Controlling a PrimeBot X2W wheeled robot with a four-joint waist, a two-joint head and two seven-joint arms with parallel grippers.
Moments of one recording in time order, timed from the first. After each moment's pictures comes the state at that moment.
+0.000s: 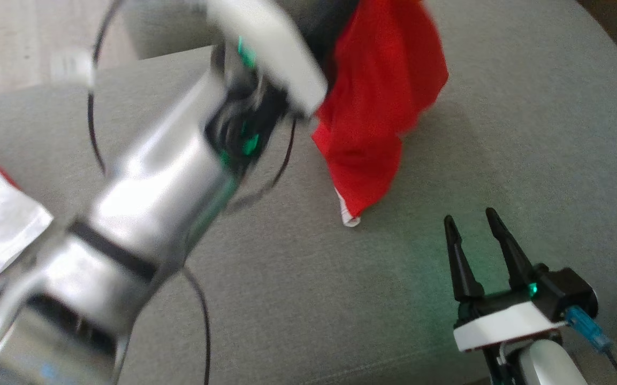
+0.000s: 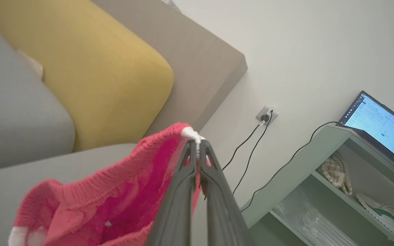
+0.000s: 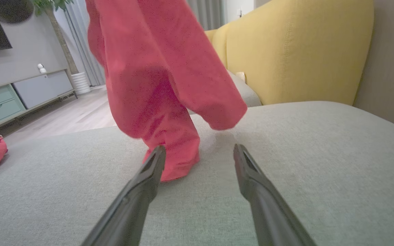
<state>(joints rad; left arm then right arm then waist) -1.08 0.10 -0.90 0.53 -1.37 -0.12 -0.01 -0.02 -0.05 0.16 0.19 0.15 0.12 -0.26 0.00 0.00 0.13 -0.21</state>
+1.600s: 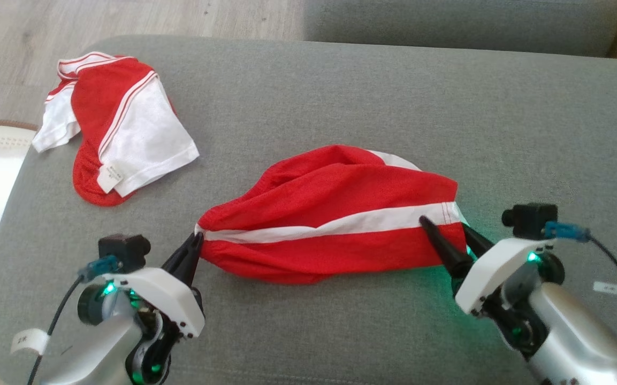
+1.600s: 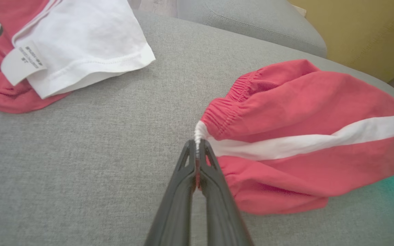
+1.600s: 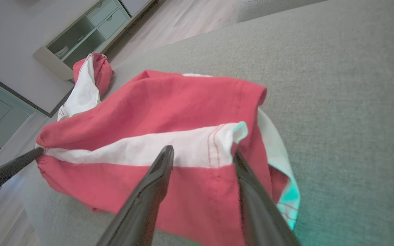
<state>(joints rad) -0.39 0.43 -0.92 0.47 -0.99 0.10 -0.25 -0.33 -0.32 0.57 0.47 0.83 0.12 0.08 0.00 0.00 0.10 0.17</state>
